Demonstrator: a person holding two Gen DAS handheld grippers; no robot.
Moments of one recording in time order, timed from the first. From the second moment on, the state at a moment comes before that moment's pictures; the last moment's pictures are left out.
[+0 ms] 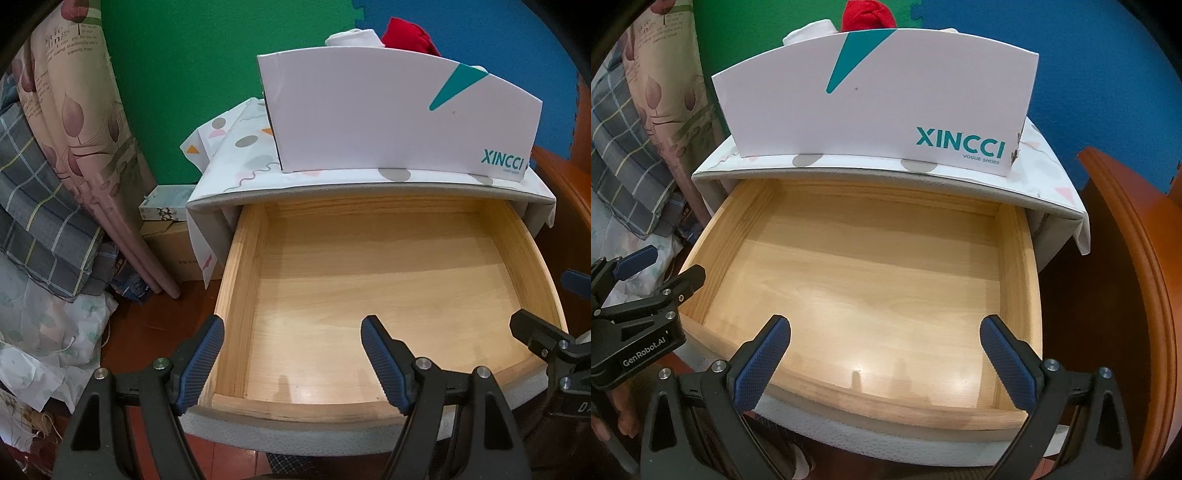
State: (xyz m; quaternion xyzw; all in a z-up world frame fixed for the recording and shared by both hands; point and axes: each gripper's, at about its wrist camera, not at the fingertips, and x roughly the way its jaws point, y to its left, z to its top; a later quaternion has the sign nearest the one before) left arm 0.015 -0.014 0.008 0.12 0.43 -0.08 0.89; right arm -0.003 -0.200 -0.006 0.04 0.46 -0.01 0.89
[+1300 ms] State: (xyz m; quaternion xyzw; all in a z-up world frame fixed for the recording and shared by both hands) left arm 0.018 -0.013 0.008 0.11 0.44 -0.09 0.89; right arm -0.001 -0.202 -0.011 0.06 0.47 -0.02 0.88
